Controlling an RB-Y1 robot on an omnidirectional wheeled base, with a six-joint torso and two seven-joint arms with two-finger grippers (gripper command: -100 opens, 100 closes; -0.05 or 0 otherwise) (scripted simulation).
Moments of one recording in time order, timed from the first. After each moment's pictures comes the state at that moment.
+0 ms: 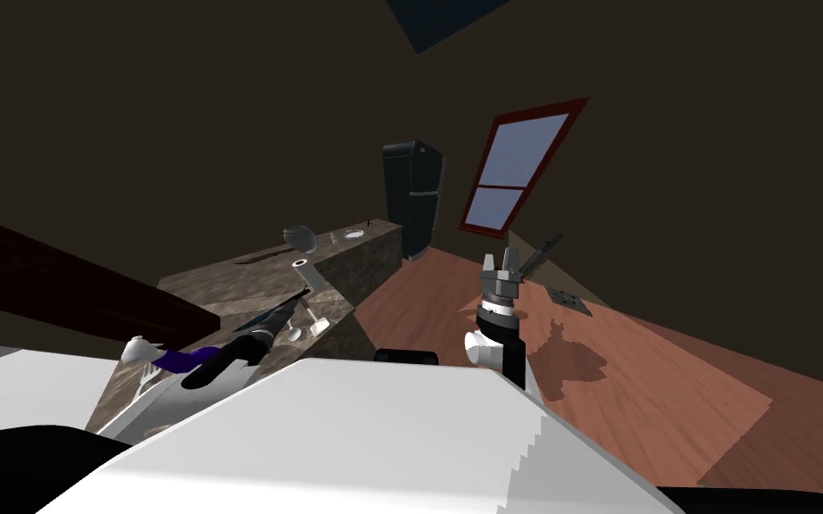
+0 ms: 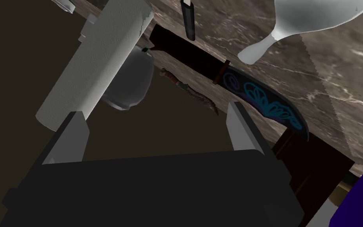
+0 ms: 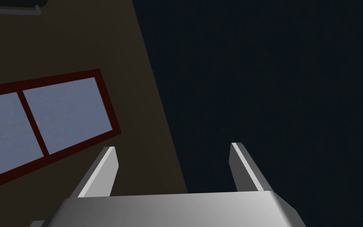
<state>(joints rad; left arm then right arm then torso) 0.75 0.42 0.32 -2.16 0.07 0.50 -0.23 0.46 0.02 0.06 -2.27 -0.04 -0.52 0.12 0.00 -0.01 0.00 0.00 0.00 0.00</state>
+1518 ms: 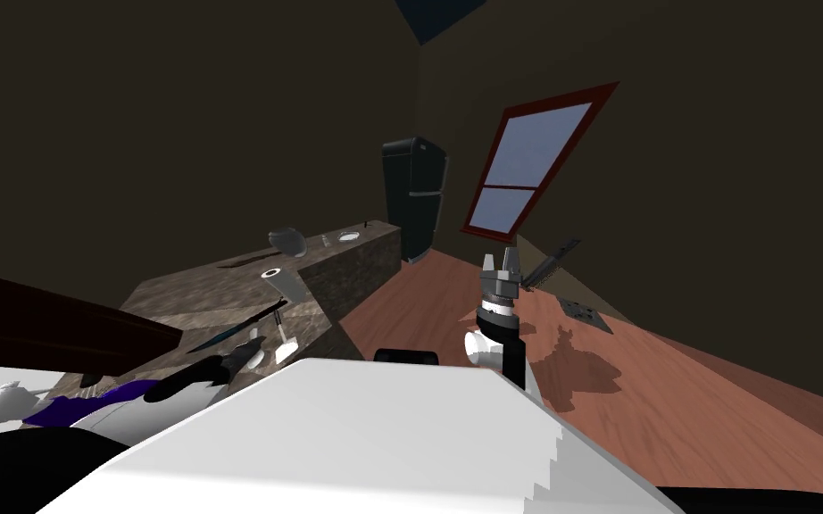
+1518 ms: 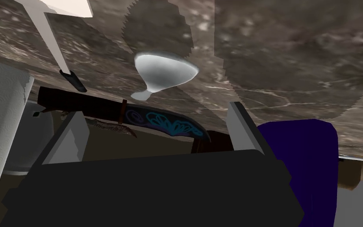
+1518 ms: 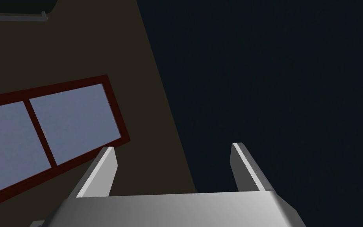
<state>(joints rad) 0.85 0.46 0.41 -2.13 0.15 0.87 -0.31 0.46 0.02 0.06 -2.27 -0.04 -0.52 0.12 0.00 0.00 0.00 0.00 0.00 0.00</state>
